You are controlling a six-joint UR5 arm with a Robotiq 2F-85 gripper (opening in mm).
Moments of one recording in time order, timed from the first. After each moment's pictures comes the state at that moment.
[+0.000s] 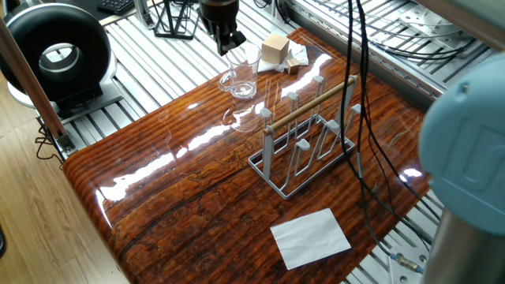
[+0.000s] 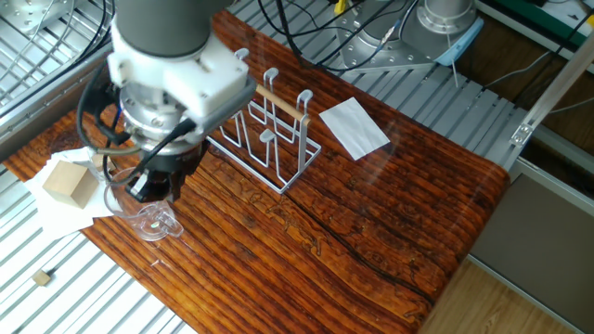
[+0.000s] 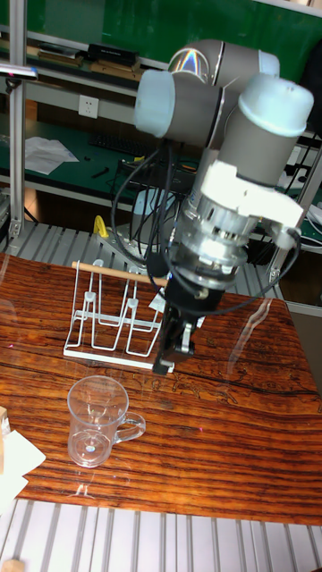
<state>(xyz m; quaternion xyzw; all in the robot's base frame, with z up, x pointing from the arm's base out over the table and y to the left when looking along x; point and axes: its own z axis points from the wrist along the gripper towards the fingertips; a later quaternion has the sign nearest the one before) 0.669 0.023 0.173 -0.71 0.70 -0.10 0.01</state>
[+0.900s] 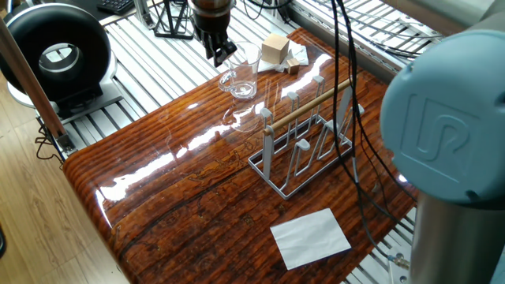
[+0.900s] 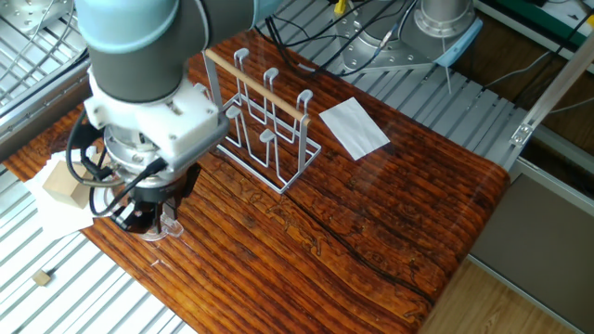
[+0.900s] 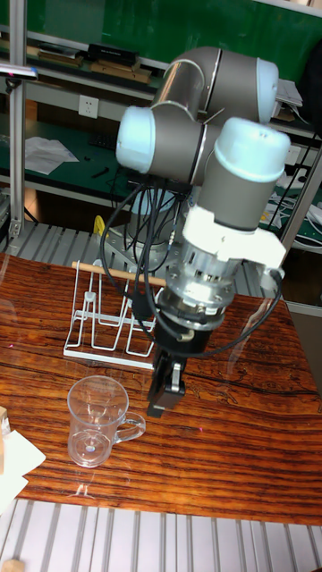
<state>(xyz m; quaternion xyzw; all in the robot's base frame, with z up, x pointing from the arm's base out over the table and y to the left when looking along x) 0.695 0.020 0.130 -0.70 0.71 -0.08 0.02</state>
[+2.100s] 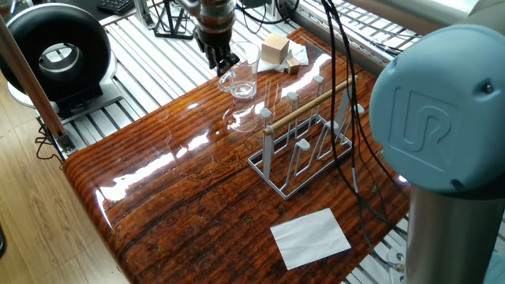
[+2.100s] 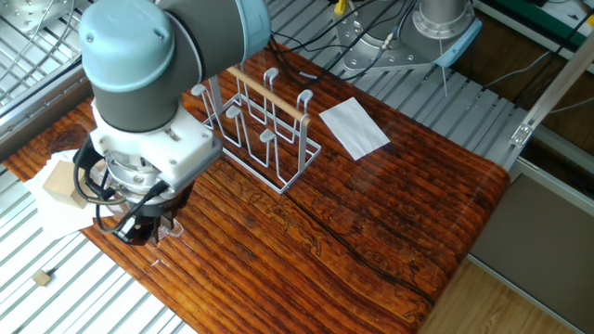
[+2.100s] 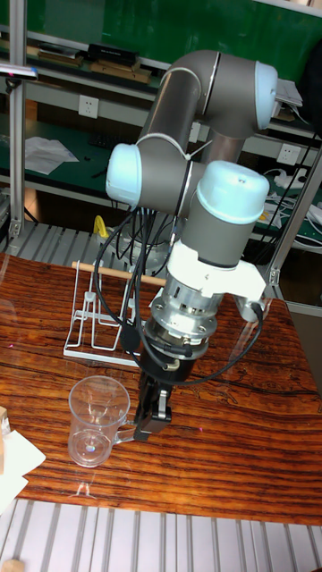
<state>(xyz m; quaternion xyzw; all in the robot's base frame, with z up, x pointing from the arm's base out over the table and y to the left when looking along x) 0.701 0.011 0.090 -0.72 0.69 -0.09 0.02</state>
